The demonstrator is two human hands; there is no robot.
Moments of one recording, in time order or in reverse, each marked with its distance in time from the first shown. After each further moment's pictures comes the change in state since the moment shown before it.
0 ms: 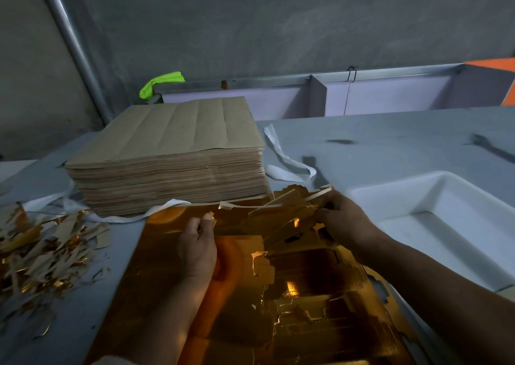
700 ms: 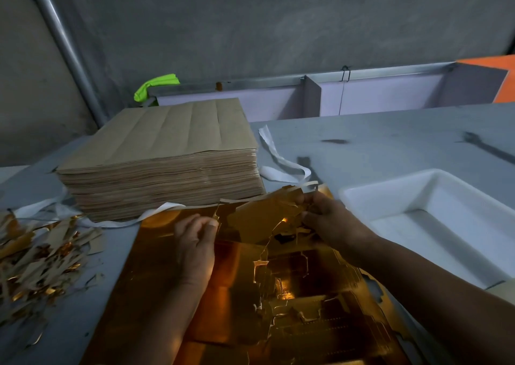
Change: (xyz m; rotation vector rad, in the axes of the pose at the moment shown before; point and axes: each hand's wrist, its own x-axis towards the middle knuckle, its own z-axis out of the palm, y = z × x) left_hand -0.005 0.004 0.000 -0.016 -0.065 0.024; right_hand -0.007 -0.004 0.002 0.132 -0.149 -0.037
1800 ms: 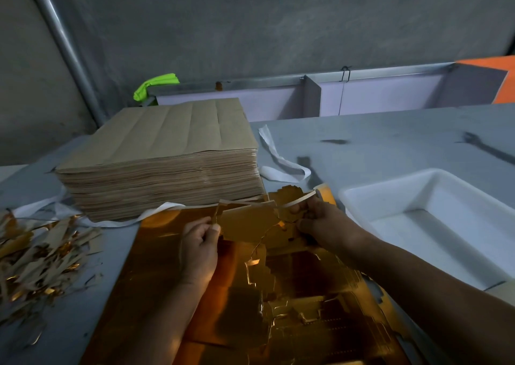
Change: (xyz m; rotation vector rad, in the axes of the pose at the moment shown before) left_hand 0.006 -0.008 0.003 0.065 -0.069 0.018; right_hand 0.006 0.005 0.005 -0.034 -0.051 0.054
